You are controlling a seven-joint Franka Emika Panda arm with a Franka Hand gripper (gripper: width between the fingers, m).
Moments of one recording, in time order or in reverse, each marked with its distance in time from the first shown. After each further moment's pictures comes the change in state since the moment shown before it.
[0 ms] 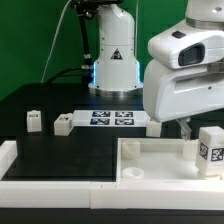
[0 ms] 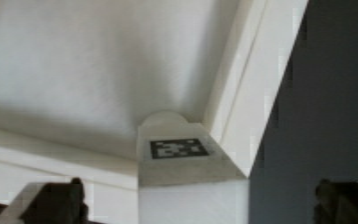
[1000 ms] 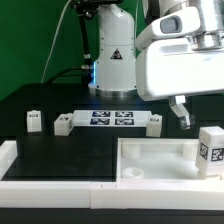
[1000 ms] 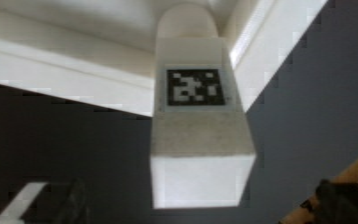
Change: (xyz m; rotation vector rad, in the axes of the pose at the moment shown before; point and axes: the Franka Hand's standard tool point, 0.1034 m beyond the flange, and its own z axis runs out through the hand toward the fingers) arm -0.006 -0.002 -0.011 -0.114 0.564 -0.065
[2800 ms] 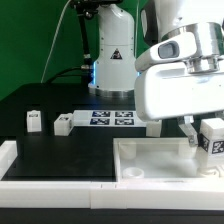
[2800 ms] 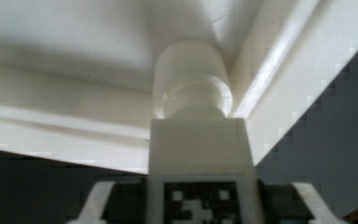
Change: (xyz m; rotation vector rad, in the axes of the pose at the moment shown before) arm -0.020 0.002 0.031 -0.005 0.013 0.004
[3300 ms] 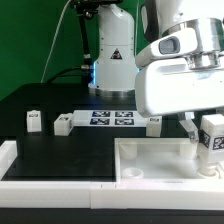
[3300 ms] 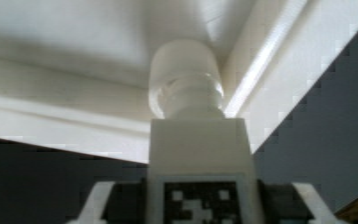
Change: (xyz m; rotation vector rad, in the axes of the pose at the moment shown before) arm 0.005 -0.002 -0.010 0.001 0.001 -0.004
